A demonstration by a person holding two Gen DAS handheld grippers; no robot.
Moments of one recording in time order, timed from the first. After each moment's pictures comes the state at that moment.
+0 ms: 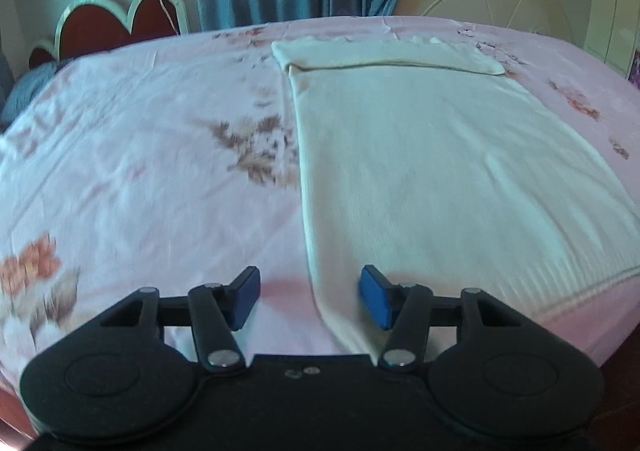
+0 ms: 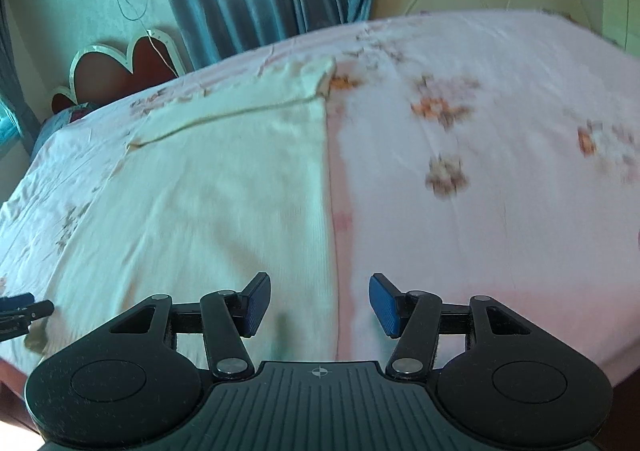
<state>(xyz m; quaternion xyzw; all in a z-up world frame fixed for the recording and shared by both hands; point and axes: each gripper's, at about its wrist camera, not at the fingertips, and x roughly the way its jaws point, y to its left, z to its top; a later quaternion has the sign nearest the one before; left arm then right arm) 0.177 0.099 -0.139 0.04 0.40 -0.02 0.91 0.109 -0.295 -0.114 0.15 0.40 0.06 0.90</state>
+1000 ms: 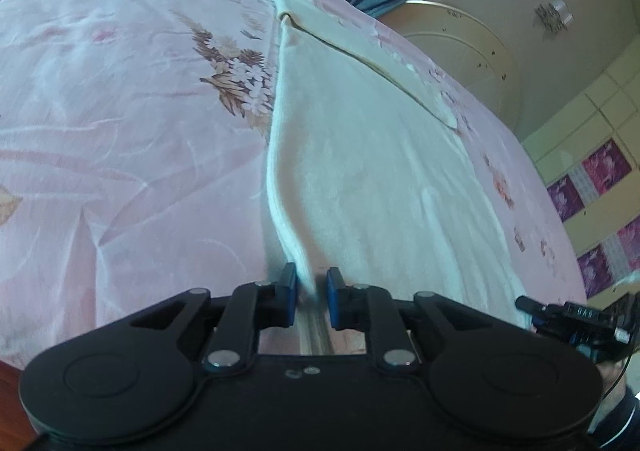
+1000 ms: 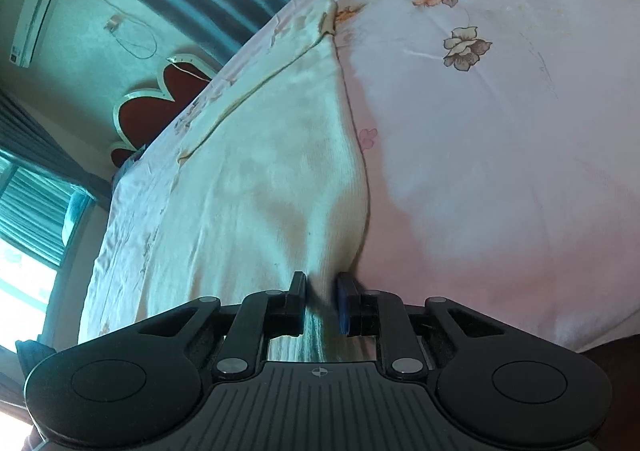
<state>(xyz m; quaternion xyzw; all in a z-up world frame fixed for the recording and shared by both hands) 0.177 0.153 -0.163 -0.24 0.44 -0.13 0.85 0.117 -0.327 -0.152 0.35 0.41 0.14 0.83</state>
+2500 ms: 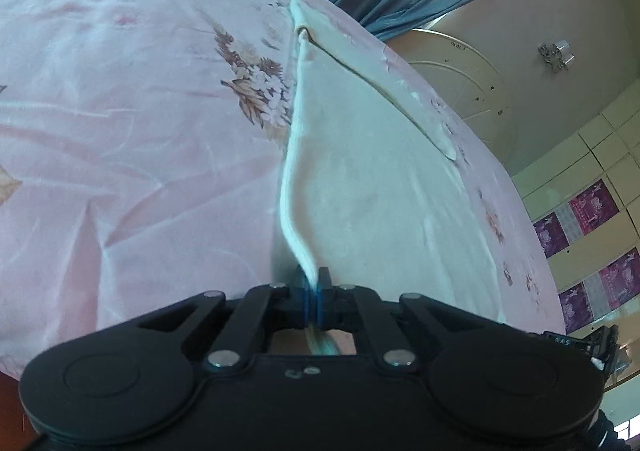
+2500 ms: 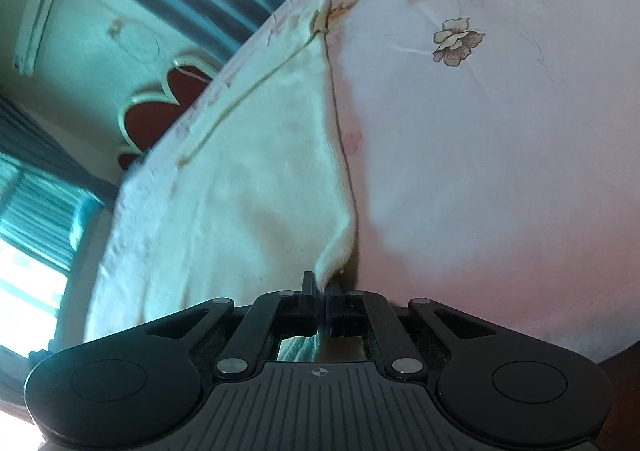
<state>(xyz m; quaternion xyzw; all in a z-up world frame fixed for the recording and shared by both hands) 0.185 0.165 -0.177 -0.29 0.42 -0.12 0.85 0.132 -0.339 -0.158 0.38 0.41 0.15 0.82</state>
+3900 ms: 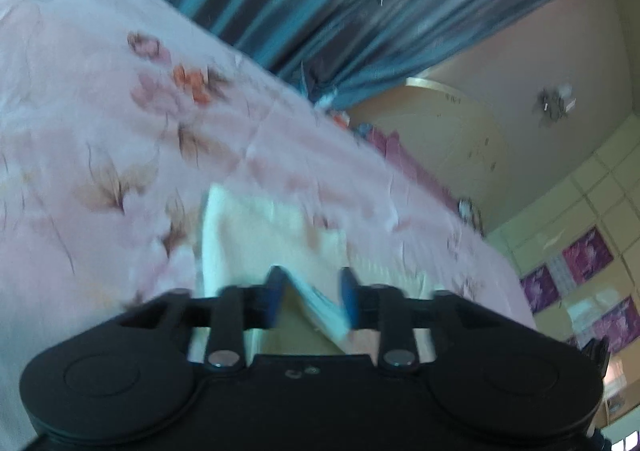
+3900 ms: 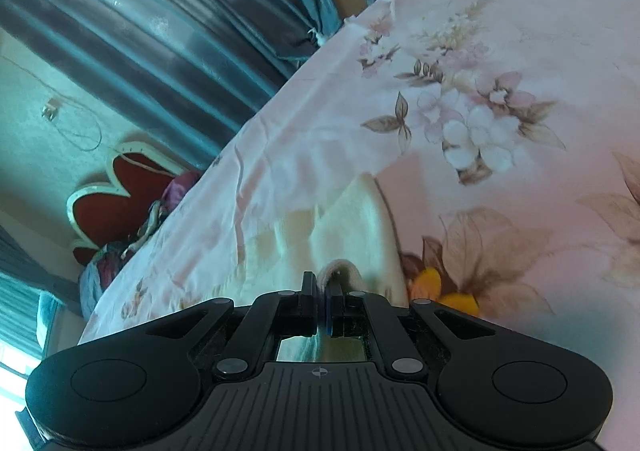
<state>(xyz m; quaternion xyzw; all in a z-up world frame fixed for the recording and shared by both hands) 0.567 0.173 -0.152 -0.31 0.35 -0.15 0.87 0.519 -0.346 -0.140 0.40 0.37 0.04 0.84</state>
